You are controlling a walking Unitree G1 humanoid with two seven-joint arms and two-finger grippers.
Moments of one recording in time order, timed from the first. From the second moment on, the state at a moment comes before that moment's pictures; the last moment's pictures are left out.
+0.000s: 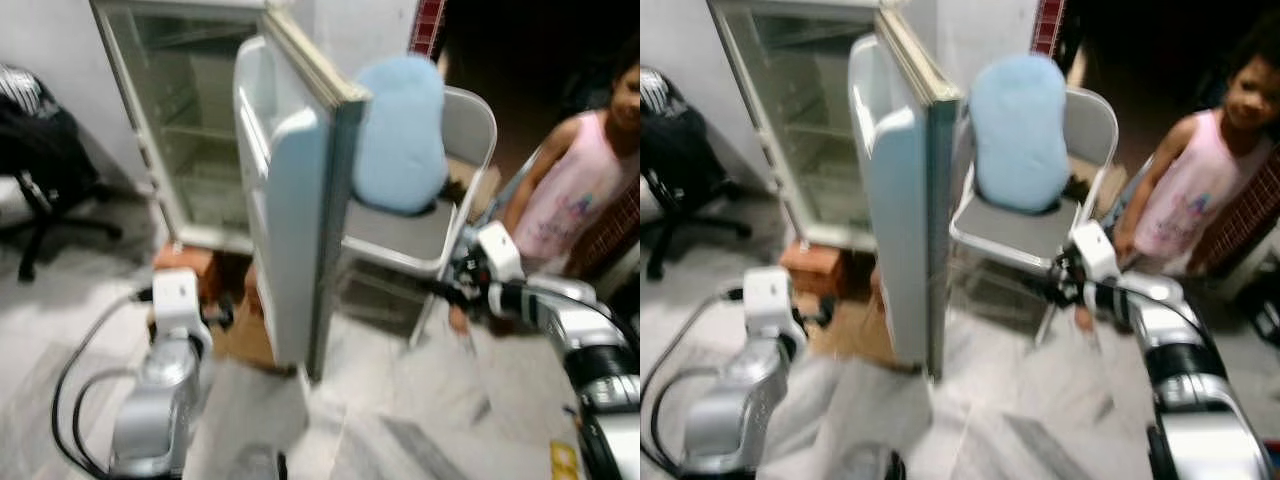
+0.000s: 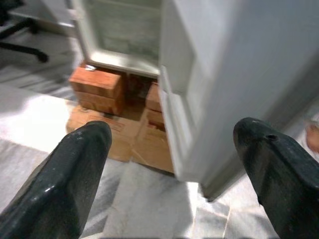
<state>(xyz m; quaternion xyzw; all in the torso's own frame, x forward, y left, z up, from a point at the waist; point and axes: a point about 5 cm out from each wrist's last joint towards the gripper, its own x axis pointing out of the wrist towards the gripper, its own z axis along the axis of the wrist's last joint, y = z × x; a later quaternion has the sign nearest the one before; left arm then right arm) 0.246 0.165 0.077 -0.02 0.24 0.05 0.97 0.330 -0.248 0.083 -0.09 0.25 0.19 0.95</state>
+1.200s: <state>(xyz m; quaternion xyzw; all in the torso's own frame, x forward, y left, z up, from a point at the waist) 0.268 0.176 0.079 -0.01 0.22 0.07 0.97 0.331 -0.172 0.102 0.06 0.06 0.07 0.99</state>
